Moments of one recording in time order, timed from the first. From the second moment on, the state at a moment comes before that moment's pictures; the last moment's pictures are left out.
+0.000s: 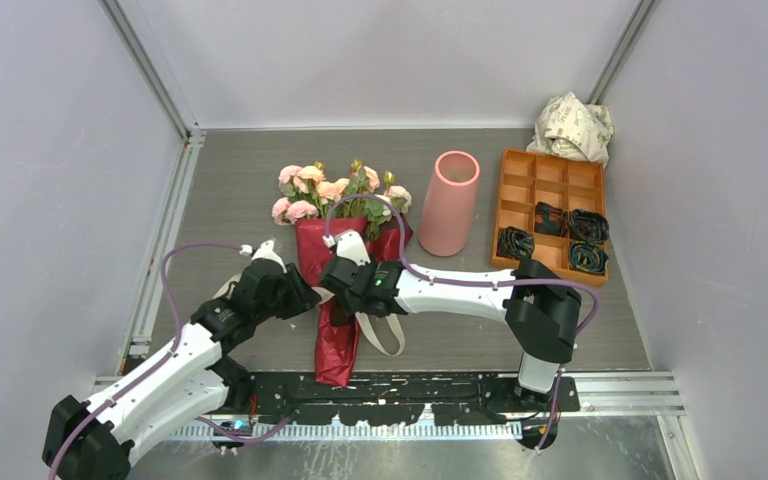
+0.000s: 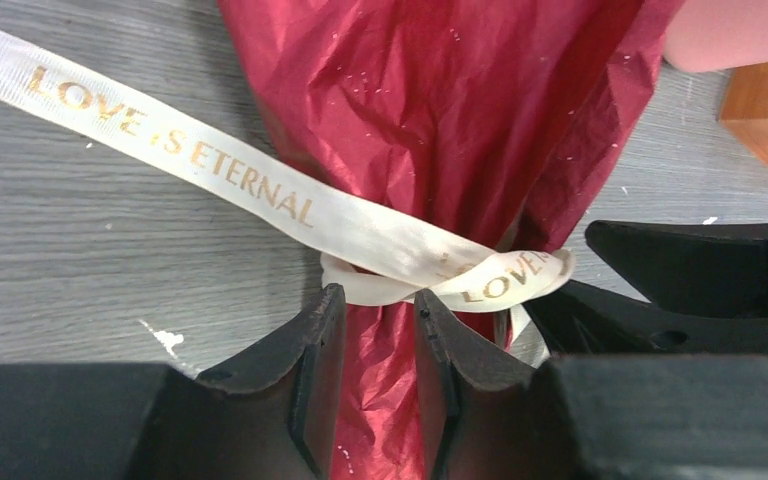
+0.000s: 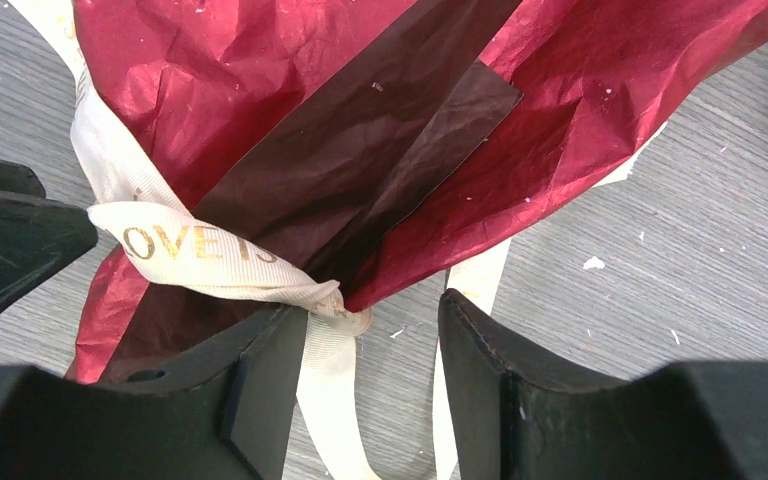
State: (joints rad) left arm -0.60 0.76 0.43 -0.39 -0.07 -0.86; right arm 1.19 1.75 1.25 -0.54 0.47 0.60
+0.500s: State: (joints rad) left arm -0.60 0.75 0.41 -0.33 -0.02 -0.83; right arm 1.17 1.75 1.25 -0.54 0.48 0.60
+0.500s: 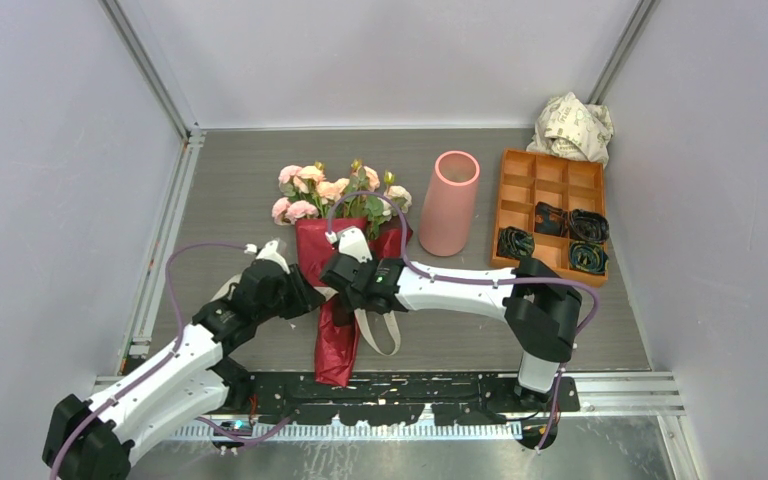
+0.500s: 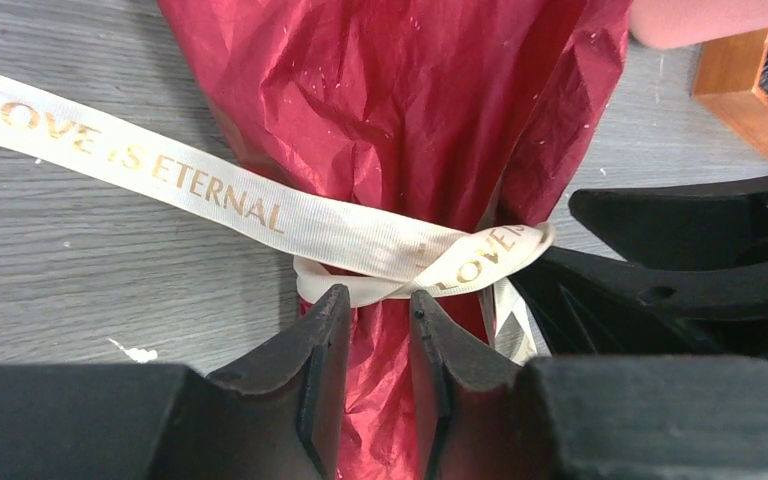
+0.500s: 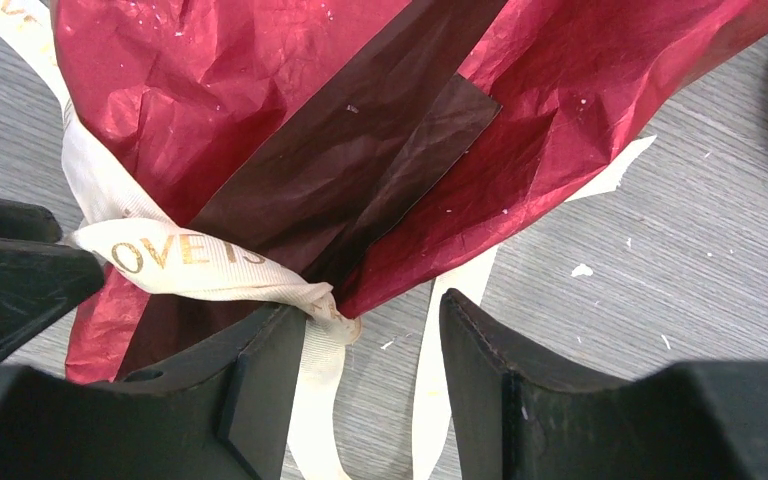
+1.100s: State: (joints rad) left arm -0.60 0.94 0.41 -0.20 0.00 -0.79; right arm 1.16 1.75 1.25 -0.52 0.48 0.60
